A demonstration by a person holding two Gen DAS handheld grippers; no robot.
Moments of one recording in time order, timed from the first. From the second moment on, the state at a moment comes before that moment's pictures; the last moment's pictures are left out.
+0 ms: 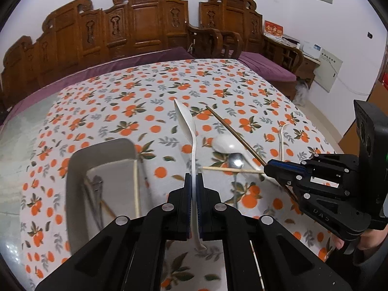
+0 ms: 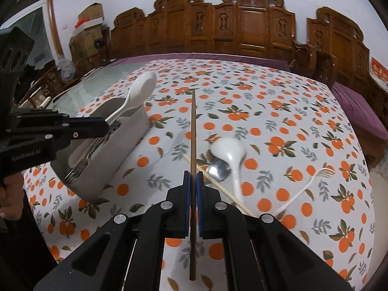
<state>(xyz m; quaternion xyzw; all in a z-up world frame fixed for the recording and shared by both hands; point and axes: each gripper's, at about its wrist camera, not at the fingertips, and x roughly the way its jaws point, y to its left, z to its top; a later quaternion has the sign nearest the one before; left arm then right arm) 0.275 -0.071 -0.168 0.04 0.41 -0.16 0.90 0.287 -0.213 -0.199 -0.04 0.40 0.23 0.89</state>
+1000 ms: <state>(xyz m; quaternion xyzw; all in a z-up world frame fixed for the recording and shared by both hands) 0.276 0.017 -0.207 0.02 0.45 -0.09 0.89 0.280 -0.181 -0.207 -0.06 0.40 0.26 0.88</state>
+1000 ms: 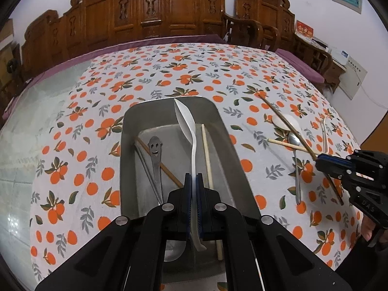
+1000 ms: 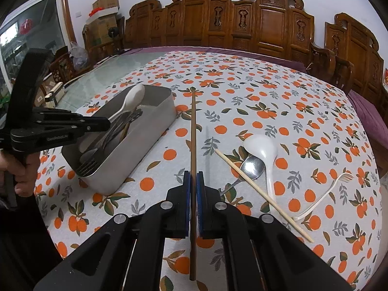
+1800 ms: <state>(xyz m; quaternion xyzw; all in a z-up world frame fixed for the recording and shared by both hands) 0.266 0.036 -0.196 0.02 0.42 -0.06 0.90 0.266 -0.160 -0.197 -0.07 0.39 0.27 0.88</state>
